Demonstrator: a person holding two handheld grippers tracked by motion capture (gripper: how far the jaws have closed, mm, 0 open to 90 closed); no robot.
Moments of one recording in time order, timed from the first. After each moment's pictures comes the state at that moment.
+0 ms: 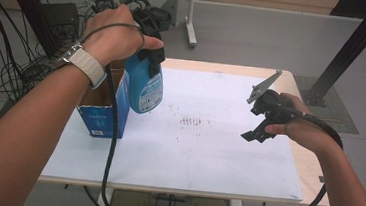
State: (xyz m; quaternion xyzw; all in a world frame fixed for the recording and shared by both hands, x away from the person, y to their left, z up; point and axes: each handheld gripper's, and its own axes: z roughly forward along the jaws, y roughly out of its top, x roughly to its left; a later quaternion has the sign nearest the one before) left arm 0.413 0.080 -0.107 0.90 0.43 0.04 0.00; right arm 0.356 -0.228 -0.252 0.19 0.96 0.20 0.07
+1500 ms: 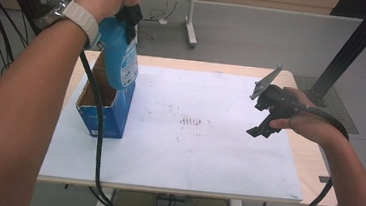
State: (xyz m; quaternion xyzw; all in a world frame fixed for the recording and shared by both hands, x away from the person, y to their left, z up) left arm 0.433 0.134 -0.050 0.80 0.60 0.05 0.01; right arm 0.368 -0.235 -0.246 0.17 0.97 0.18 0.08
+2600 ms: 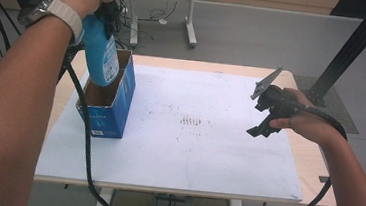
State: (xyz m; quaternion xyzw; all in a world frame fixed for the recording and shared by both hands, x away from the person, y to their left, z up) left arm 0.443 0.180 -0.058 0.76 0.65 0.07 0.00; right arm 0.373 -0.239 -0.252 0.18 0.96 0.18 0.07
